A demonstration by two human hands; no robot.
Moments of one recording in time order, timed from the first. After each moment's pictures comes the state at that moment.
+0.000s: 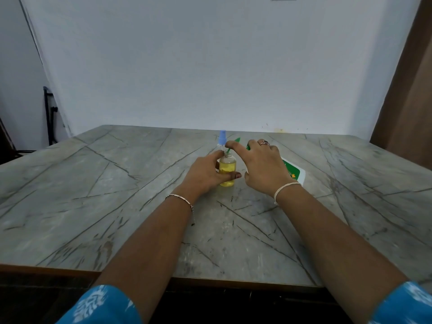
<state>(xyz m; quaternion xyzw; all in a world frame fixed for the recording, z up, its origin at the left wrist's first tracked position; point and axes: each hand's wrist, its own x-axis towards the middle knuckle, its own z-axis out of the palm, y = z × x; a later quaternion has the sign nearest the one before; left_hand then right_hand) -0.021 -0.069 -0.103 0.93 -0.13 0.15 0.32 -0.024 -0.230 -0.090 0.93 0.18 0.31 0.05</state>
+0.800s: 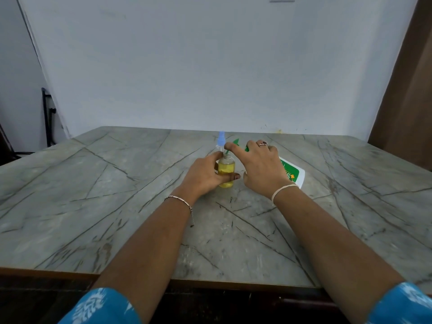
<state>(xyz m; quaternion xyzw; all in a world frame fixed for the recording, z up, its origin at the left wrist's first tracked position) -0.017 -0.066 -0.106 0.92 -0.14 0.16 0.33 -0.024 -0.228 -0.092 0.93 0.18 0.32 0.07</state>
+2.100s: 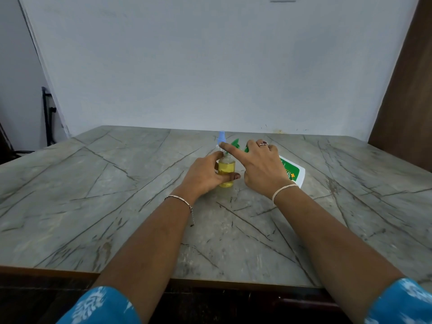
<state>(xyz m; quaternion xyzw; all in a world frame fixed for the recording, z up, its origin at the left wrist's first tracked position) -0.015 -0.066 -0.107 0.92 -0.13 0.16 0.33 -0.024 -0.230 -0.092 0.92 0.19 0.33 0.10</state>
